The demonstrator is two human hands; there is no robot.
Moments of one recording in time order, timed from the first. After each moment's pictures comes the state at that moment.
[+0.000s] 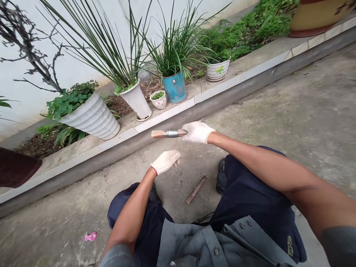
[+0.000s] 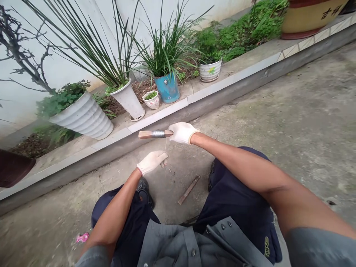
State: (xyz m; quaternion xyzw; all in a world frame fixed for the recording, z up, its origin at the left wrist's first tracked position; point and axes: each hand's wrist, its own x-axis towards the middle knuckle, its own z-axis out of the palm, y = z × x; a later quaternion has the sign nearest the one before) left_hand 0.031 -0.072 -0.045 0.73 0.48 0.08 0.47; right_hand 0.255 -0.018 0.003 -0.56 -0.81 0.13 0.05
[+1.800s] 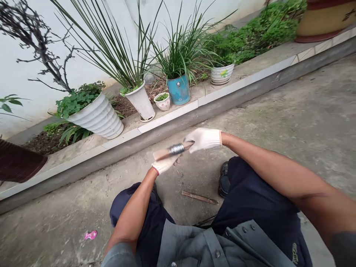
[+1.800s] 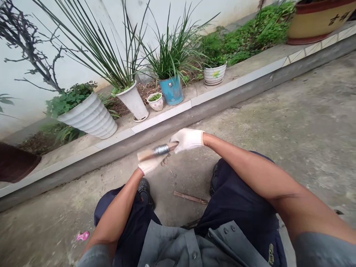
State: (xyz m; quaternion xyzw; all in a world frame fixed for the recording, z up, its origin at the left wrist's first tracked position) left_hand 0.022 -0.069 -0.043 0.75 0.51 0.10 0.41; right_hand 0.267 -0.039 0.020 -0.41 -0.88 0.25 0.03
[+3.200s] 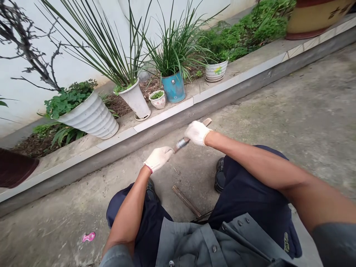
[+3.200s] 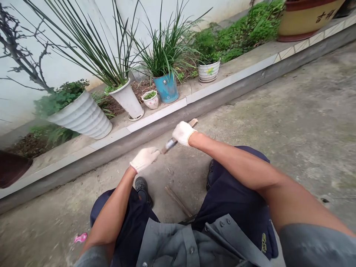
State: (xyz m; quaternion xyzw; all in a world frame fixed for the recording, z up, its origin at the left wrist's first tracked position) left_hand 0.012 -0.065 -0.023 0.82 0.52 0.05 0.25; right_hand 0.256 -0.019 -0.015 -0.50 -0.86 0.00 -0.09
